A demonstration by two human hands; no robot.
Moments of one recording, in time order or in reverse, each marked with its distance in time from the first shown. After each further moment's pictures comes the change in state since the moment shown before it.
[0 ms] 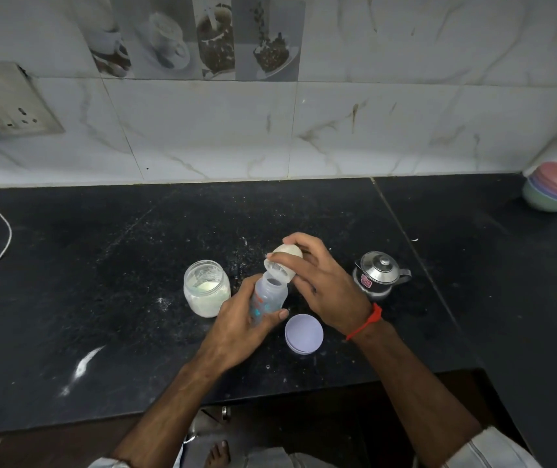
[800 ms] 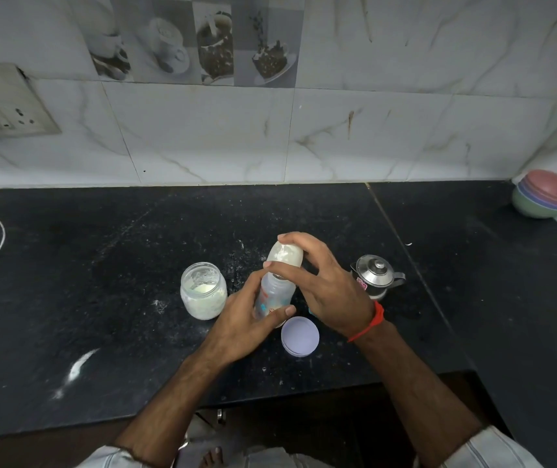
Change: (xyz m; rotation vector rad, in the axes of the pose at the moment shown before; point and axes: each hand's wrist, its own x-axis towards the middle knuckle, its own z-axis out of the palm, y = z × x) left_hand 0.009 0.015 0.003 -0.070 -0.055 0.024; right_hand 0.002 -0.008 -0.011 -0.143 0.090 -0.231
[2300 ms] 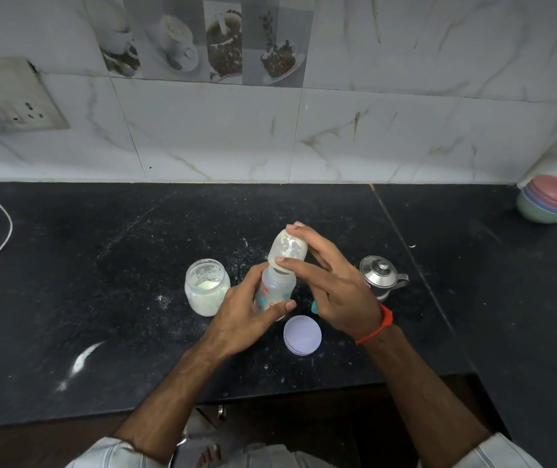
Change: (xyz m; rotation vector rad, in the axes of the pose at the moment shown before) left_hand 0.001 0.001 -0.008 -0.006 0.019 -0.004; right_hand 0.001 -0.005 -0.008 0.166 -0.027 0.035
